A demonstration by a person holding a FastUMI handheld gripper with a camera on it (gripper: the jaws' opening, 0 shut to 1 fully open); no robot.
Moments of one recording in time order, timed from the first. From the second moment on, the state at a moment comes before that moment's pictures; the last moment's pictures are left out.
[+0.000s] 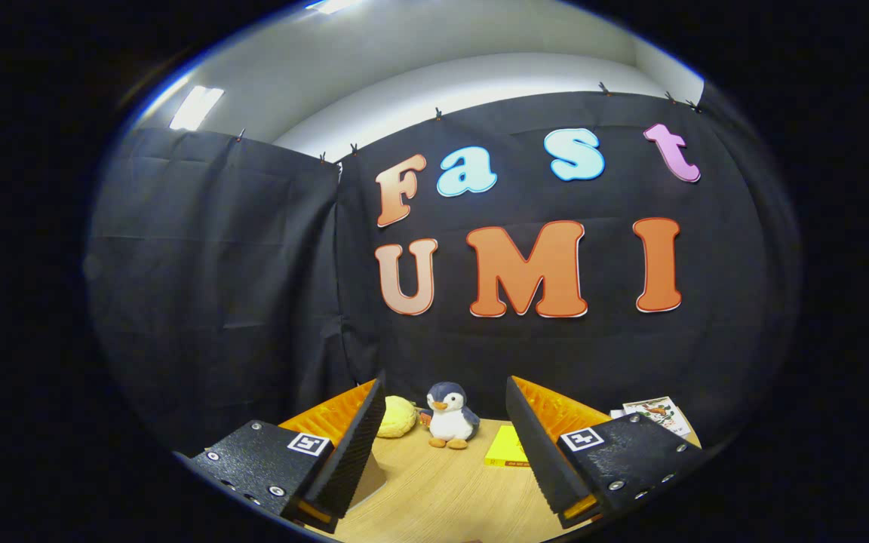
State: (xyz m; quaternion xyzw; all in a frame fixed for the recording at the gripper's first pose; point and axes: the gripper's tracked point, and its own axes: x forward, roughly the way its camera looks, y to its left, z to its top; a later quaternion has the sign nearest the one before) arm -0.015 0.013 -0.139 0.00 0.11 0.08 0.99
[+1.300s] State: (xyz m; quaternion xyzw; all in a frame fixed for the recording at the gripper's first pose) arm -0.073 -0.059 -0.117 0.01 0.08 -0.01 1.00
